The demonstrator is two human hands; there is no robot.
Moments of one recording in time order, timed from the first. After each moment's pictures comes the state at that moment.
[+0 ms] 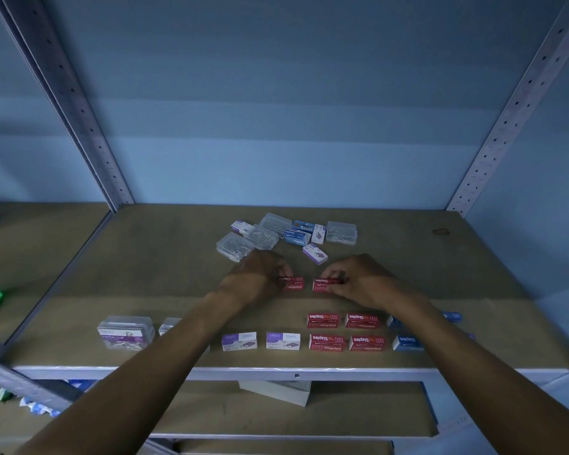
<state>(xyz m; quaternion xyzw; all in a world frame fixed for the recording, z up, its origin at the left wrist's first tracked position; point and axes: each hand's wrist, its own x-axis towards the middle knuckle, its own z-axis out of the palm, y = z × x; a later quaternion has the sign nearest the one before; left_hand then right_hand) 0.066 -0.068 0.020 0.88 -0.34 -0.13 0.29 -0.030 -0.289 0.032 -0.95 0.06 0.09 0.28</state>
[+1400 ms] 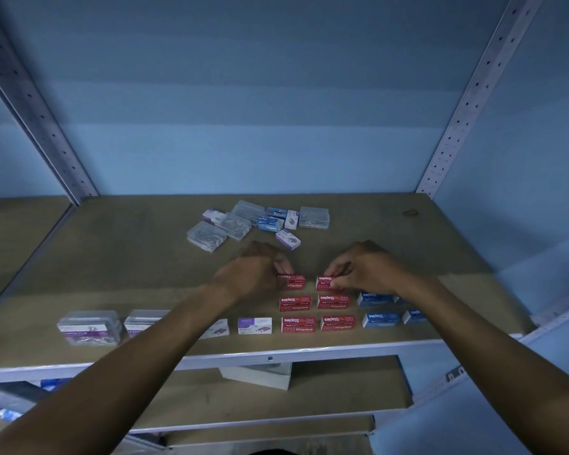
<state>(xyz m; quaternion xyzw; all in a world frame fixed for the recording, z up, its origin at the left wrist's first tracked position) 0.035 -0.094 0.020 0.88 -0.38 -0.15 0.24 -0.070 -0.329 0.048 -0.96 0.05 0.12 0.25</state>
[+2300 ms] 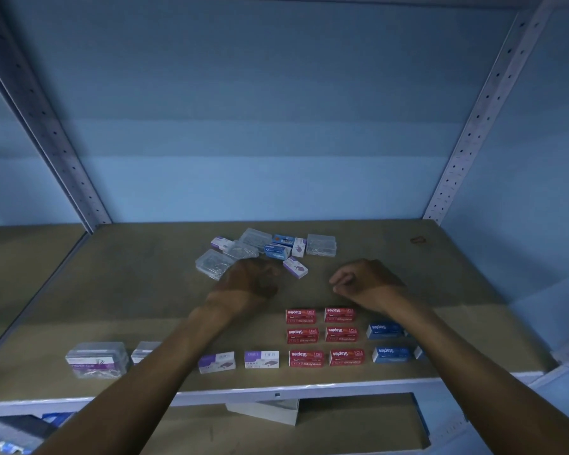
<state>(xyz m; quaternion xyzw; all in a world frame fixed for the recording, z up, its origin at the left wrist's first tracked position) 0.058 -0.087 0.036 0.91 -0.31 -0.08 0.27 -0.038 -0.337 0.031 -0.95 0.15 0.05 0.28</state>
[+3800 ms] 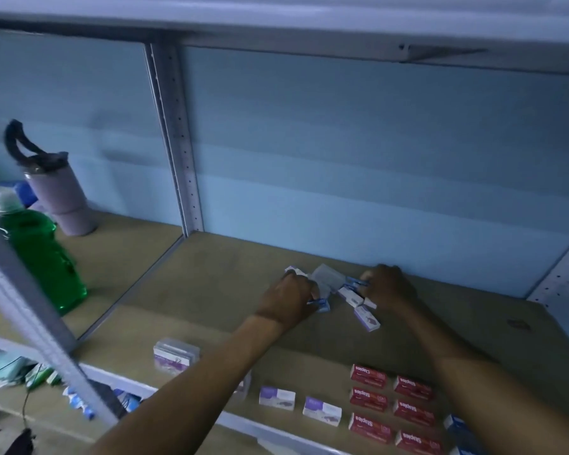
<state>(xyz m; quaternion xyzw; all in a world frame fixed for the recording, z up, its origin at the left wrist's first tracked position) 0.104 -0.055 0.033 0.94 -0.29 0.05 0.19 0.121 -0.308 0.021 -0.99 0.09 -0.01 0.11</state>
